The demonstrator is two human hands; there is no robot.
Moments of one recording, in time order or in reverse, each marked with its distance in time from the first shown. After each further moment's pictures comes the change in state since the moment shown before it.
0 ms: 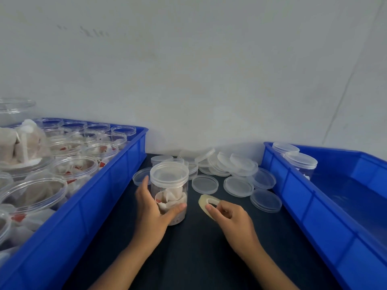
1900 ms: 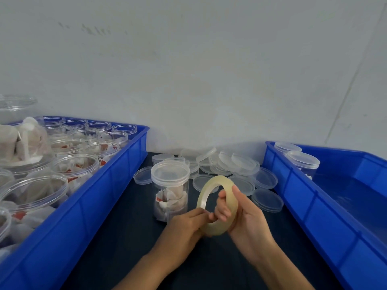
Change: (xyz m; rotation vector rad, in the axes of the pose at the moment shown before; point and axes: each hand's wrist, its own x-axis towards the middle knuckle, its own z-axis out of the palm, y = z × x) left_hand -0.025 0.025 0.023 0.192 -0.526 0.476; right_hand -0.013 -0.030 -0.020 1.229 -0.296 0.126
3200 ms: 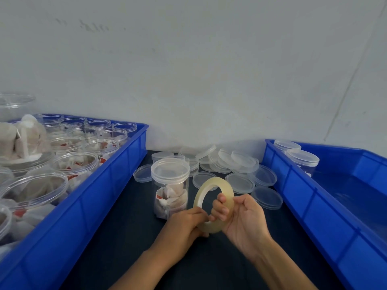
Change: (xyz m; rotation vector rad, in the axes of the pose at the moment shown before) left_hand 0.000 -0.013 0.007 0.014 -0.025 -0.063; right_hand 0.009 0.007 -0.006 0.167 0.068 0.136
